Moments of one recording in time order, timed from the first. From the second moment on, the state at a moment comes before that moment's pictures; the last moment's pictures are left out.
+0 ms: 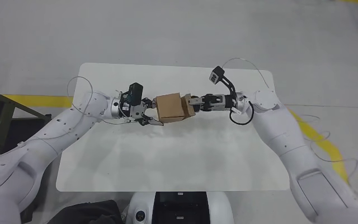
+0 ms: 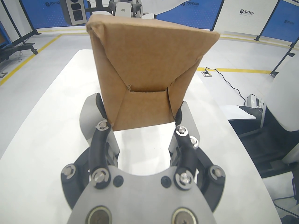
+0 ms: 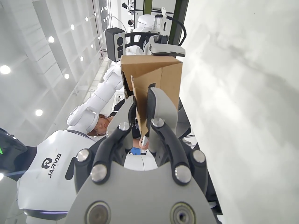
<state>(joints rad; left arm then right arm) 0.55 -0.78 -0.35 -1.13 1.29 -1.01 0.81 -0.67 -1.28 0.86 -0.93 0.63 -0.34 1.31</state>
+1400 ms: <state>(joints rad) 0.58 -0.78 -0.39 -1.14 1.29 -1.01 0.81 -0.73 -1.26 0.92 -1.03 0.56 -0.28 1.29</state>
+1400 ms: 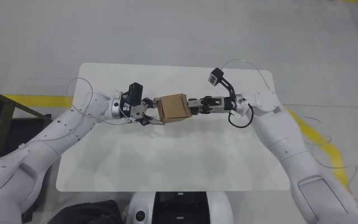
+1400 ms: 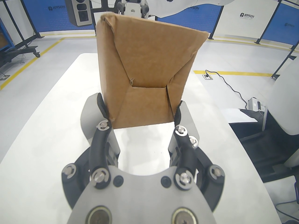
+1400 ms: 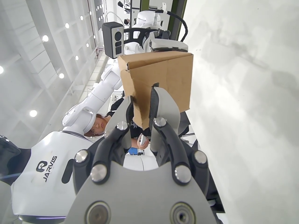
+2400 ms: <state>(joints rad) 0.61 -0.77 -0.42 -1.19 1.26 -1.01 0.81 -0.73 -1.28 0.93 -0.99 0.62 -0.33 1.35</state>
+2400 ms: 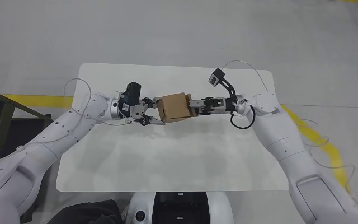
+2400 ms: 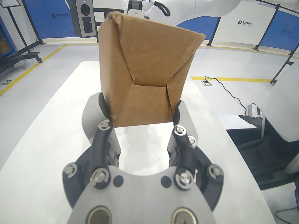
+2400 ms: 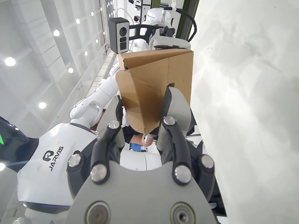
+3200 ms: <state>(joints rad) 0.61 -0.76 -0.43 -1.19 1.26 -1.01 0.81 -0.73 -1.28 0.94 -0.99 0.60 -0.33 1.34</state>
